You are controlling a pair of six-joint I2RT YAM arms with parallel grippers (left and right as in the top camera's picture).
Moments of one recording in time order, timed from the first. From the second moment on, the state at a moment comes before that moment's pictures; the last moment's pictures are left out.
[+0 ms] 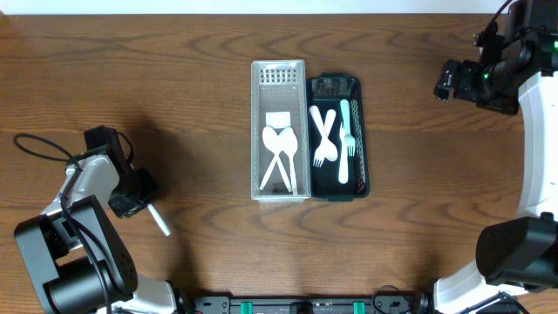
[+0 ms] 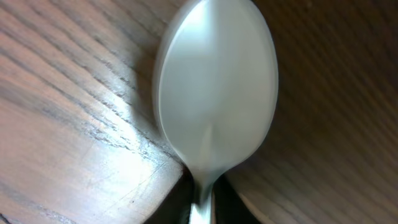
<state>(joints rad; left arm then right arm) 0.38 1.69 0.88 -0.75 0.02 -0.29 -0.16 1.78 1.85 -1.32 -0.12 0.09</state>
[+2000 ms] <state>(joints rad) -0.55 1.90 1.45 -0.90 0.04 -0.33 -0.16 1.78 1.85 -1.31 -0.12 0.08</state>
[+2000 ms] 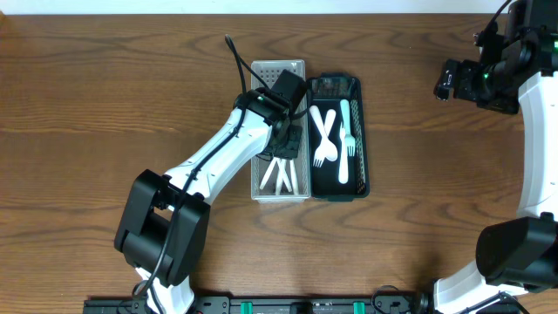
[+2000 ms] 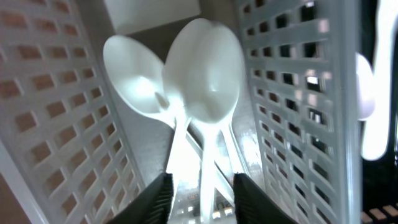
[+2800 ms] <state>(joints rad) -0.10 1.46 1.45 -0.87 -0.16 -0.32 0.06 1.80 1.85 -0.85 -0.11 0.02</state>
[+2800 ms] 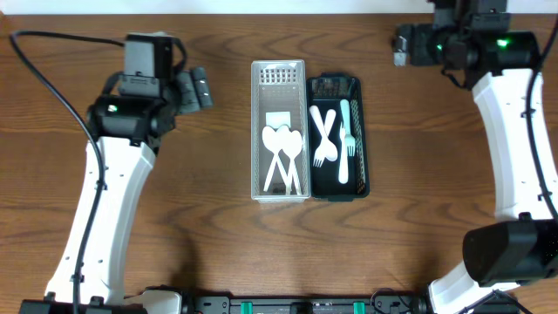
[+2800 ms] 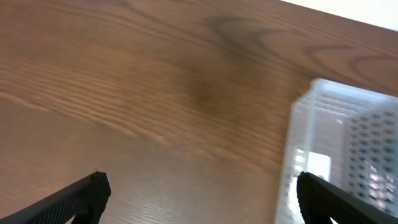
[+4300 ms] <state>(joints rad) -0.17 0.25 0.56 -0.73 -0.24 -0.12 0.09 0.43 0.51 -0.69 -0.02 -0.01</state>
